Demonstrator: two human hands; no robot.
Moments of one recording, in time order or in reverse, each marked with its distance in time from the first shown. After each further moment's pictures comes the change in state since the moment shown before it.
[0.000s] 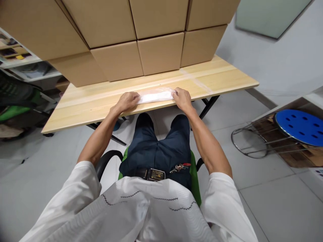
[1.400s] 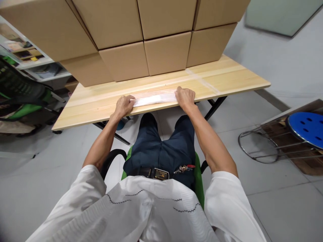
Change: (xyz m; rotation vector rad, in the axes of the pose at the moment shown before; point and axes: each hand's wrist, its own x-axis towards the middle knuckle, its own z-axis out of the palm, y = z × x) left_hand -0.046 -0.028 0.011 -0.073 0.136 -0.276; right_hand 0.011 -0.014 0.017 -0.218 -0.022 0.045
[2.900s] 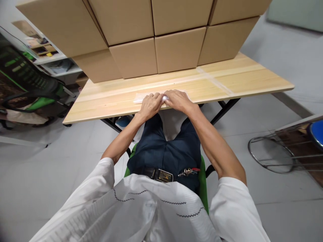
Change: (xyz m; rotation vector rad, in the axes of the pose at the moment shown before) left_hand -0.007 0.092 0.045 0.144 0.033 0.386; right_hand -0.016 -0.062 -0.020 0.022 -0.244 -0.534
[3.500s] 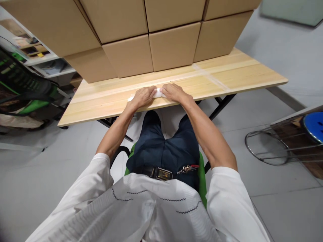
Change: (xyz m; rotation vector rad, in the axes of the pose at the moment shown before) left_hand 0.036 -0.033 -0.030 -0.080 -0.156 -0.115; right_hand 0.037 0.011 -0.007 0.034 -0.075 0.126
